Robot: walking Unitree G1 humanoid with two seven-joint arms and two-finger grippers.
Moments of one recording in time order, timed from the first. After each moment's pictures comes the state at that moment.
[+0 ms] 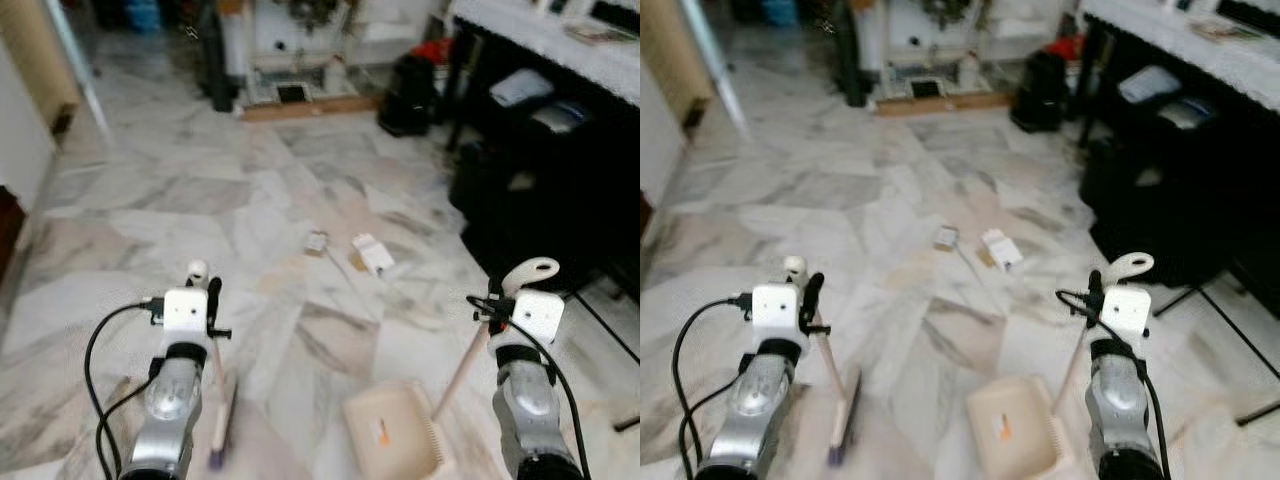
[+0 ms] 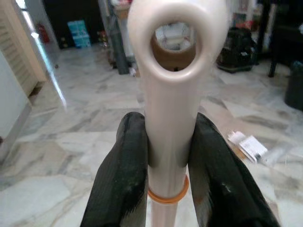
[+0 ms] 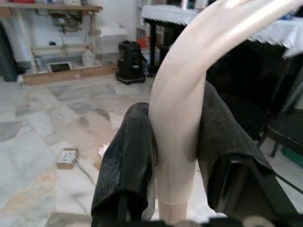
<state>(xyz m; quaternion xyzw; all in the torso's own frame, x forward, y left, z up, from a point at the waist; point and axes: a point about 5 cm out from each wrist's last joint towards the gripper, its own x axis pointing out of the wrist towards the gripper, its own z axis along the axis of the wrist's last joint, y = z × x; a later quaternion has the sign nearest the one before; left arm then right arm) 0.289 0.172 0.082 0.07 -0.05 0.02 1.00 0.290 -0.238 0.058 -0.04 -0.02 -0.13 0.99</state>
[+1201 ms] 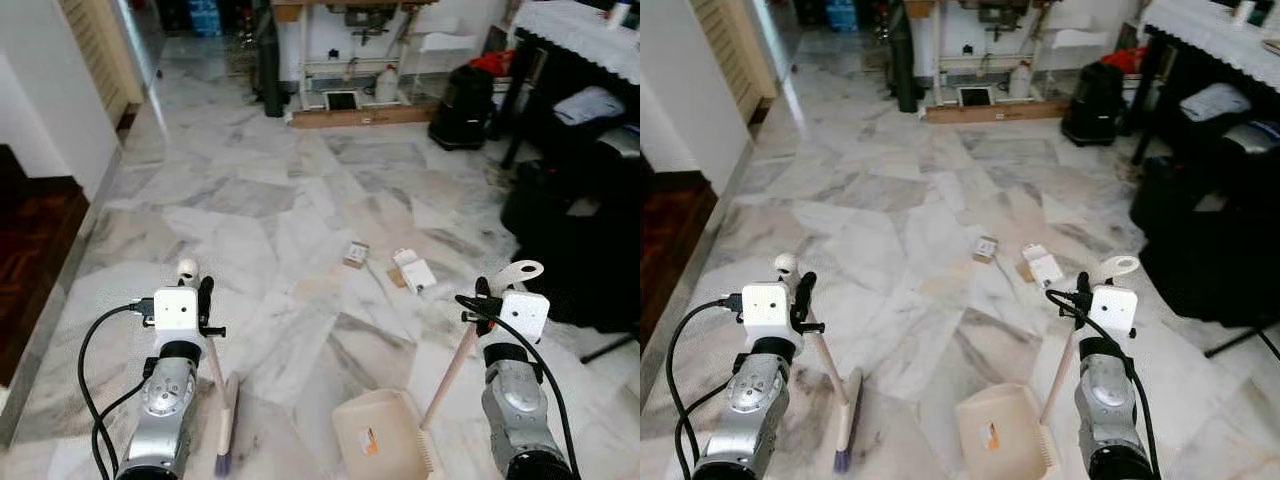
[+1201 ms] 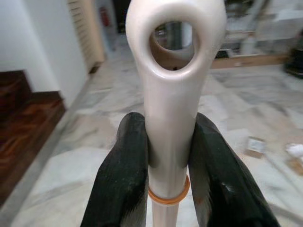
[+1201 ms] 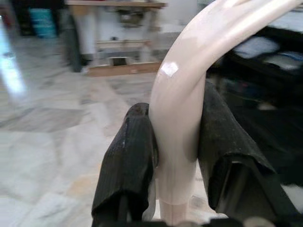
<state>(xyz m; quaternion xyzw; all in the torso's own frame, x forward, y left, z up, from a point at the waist) 0.285 0.194 0.079 0.06 -0.03 0.06 1.00 0.299 -0.215 0.057 -0.03 -0.01 -0.10 1.00</state>
